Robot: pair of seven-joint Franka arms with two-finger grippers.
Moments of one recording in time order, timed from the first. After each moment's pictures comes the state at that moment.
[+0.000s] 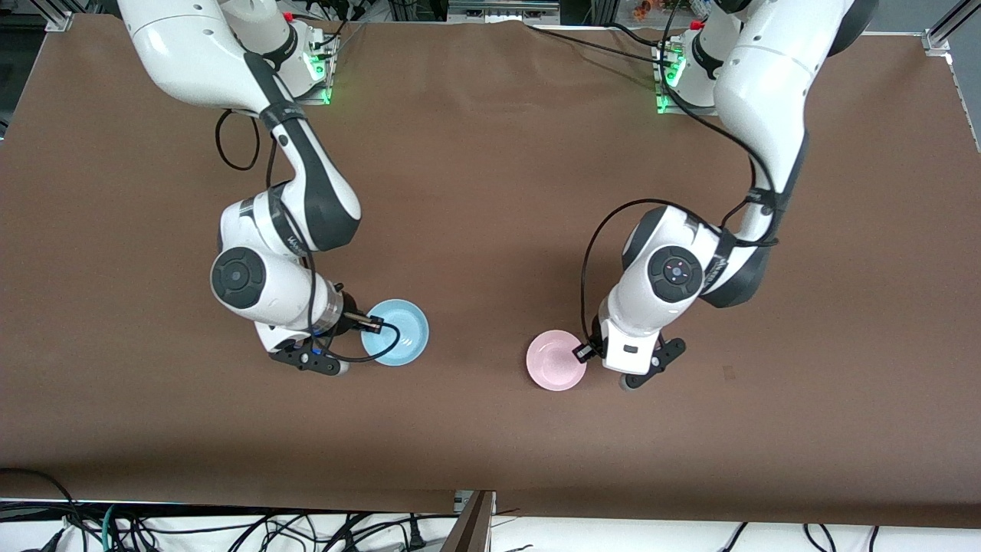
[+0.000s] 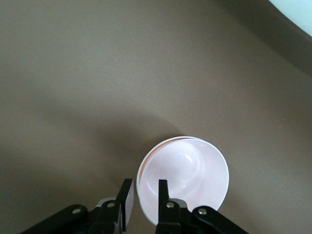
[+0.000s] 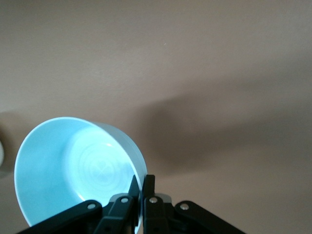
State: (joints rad) left arm -0.26 0.78 -0.20 -1.25 0.07 2.11 -1.07; right arm 0.34 0.71 0.06 -1.29 0.14 2.03 0.61
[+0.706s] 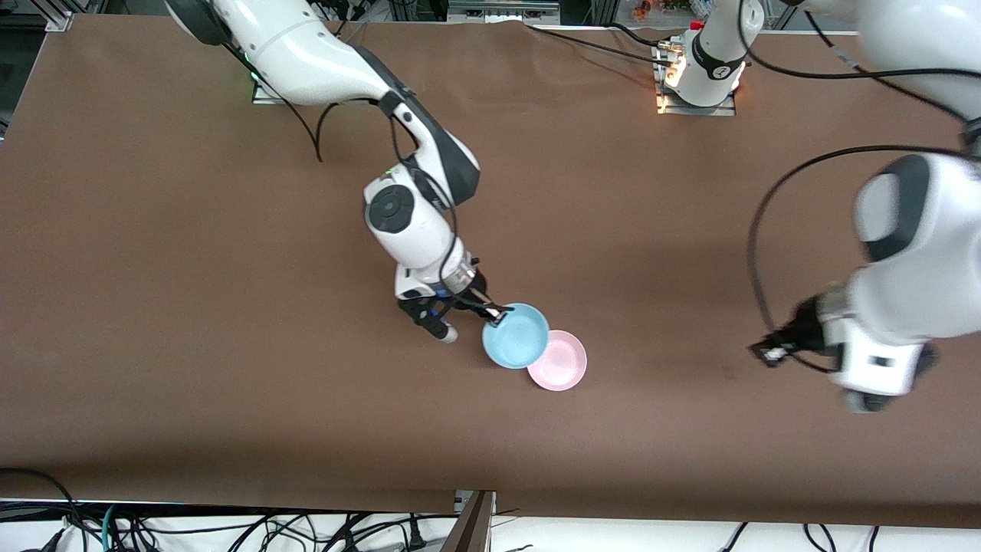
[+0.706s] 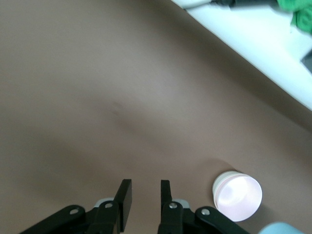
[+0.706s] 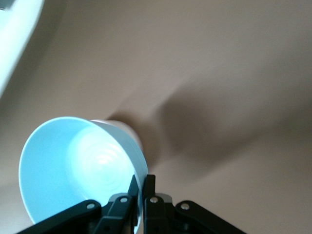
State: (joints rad) left arm 0.07 0.66 -0.20 -0.94 0.01 1.61 -0.69; right arm 0.60 0.89 0.11 -1.24 0.15 2.61 1.26
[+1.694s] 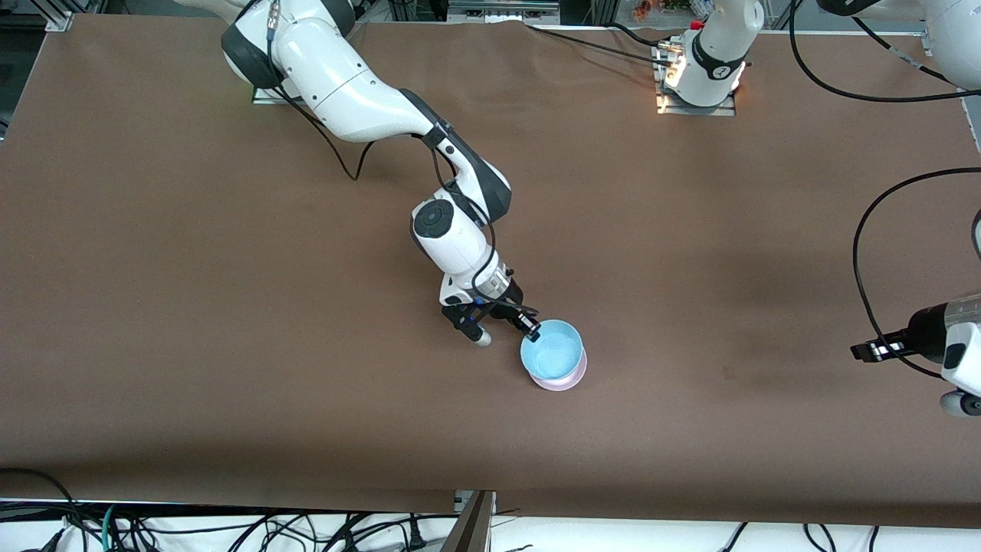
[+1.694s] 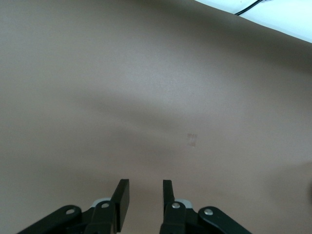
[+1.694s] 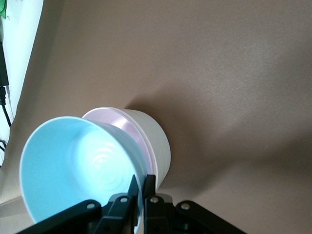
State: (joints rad) left arm 0.23 0.69 -0.20 -1.04 0.10 1.68 -0.25; right arm 0.66 1.10 0.10 -1.06 0.15 2.77 1.32
